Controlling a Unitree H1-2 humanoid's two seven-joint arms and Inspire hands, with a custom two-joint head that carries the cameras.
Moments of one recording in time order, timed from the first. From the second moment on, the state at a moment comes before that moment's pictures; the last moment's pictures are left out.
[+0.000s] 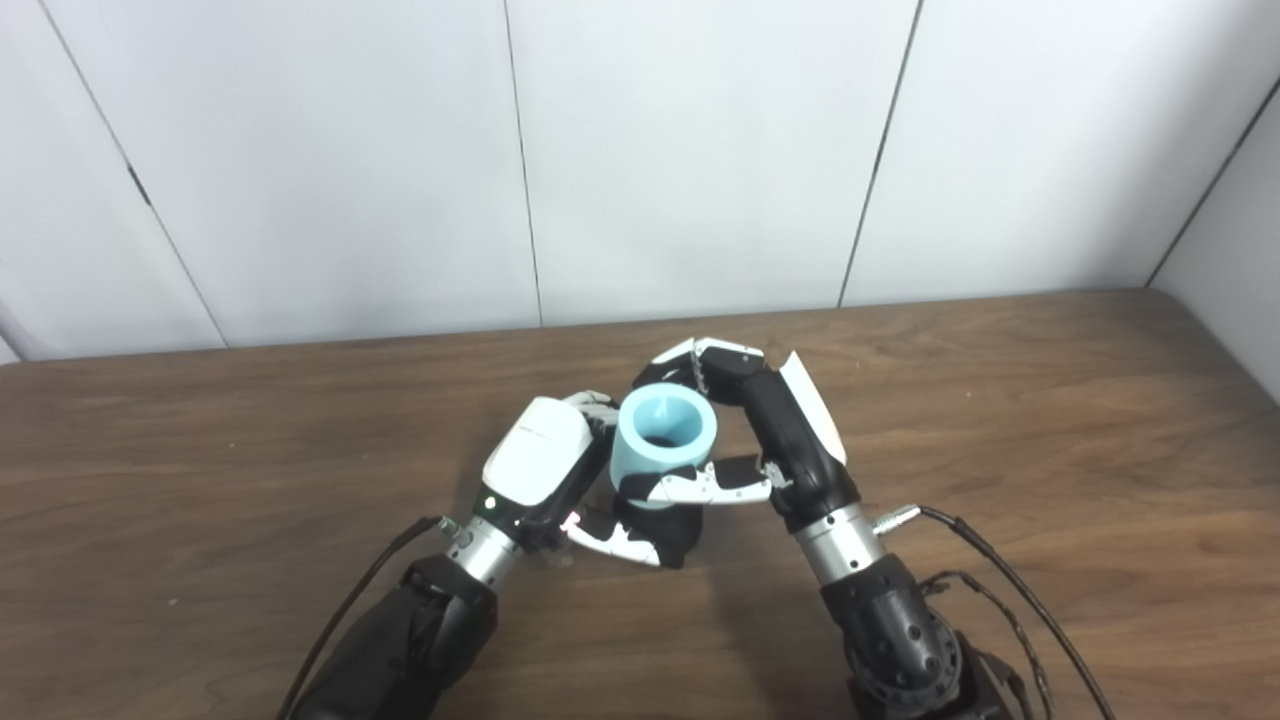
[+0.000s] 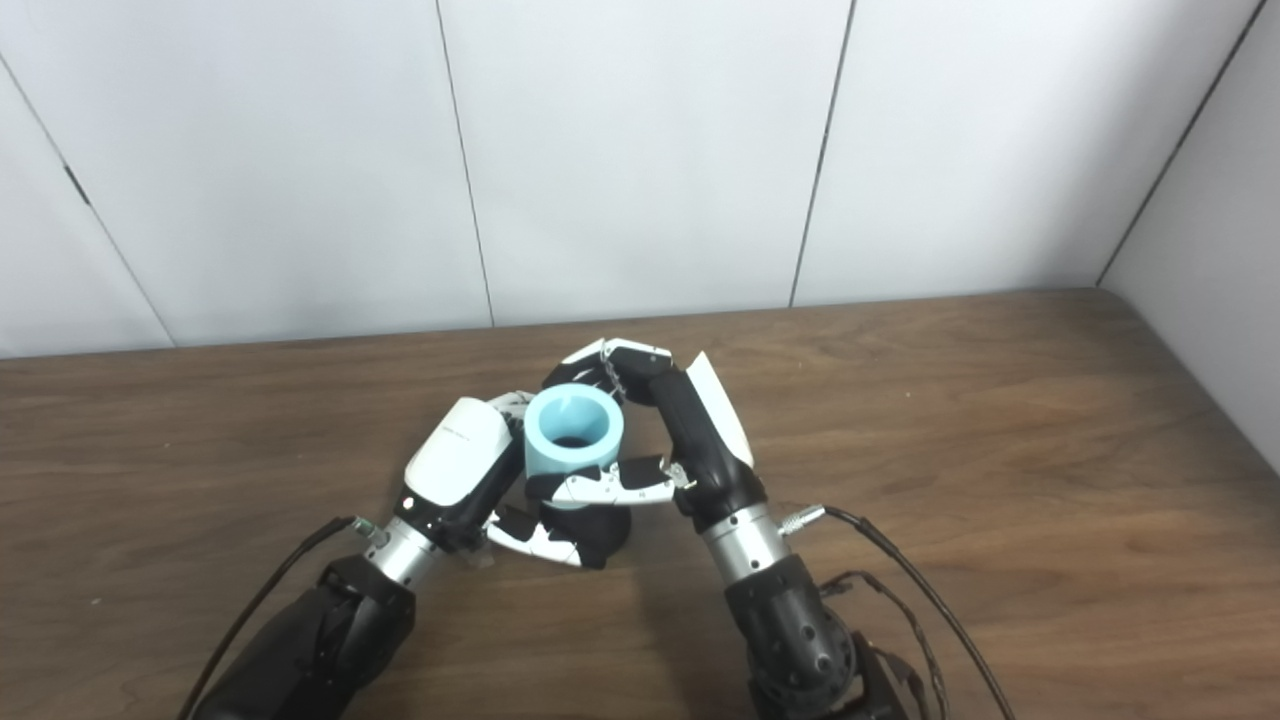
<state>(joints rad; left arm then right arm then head) -0.49 0.17 -0.47 0.55 0.90 -0.48 0.38 -0.19 -0.08 0.22 -0.18 -0.26 -0.14 -0.05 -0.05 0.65</state>
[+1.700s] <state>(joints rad) -0.47 0.16 -0.46 0.52 0.84 -0.44 0.30 -0.27 -0.15 0.25 -0.19 -0.31 0.11 -0.02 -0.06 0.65</state>
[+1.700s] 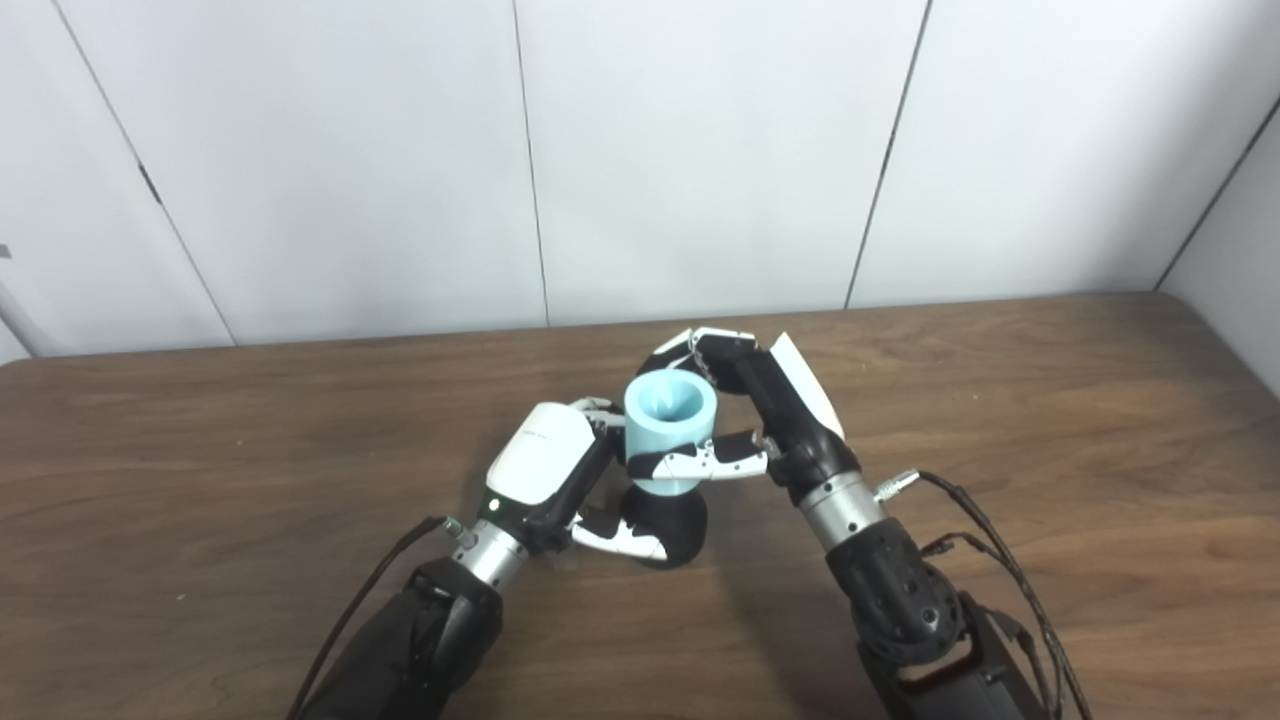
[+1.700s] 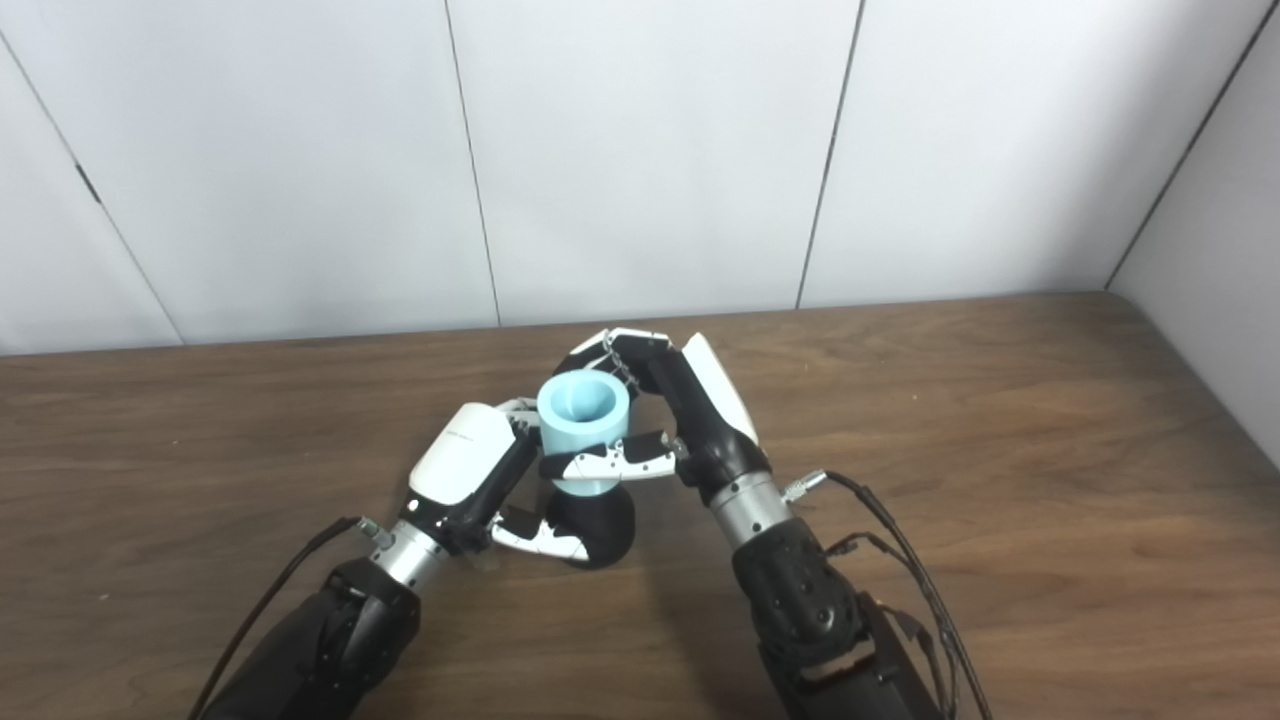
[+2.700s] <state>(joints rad) -0.47 0.15 -0.46 0.52 0.84 -0.43 0.30 -0.18 -0.22 0.33 -0.17 -0.42 0.06 0.01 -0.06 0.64</state>
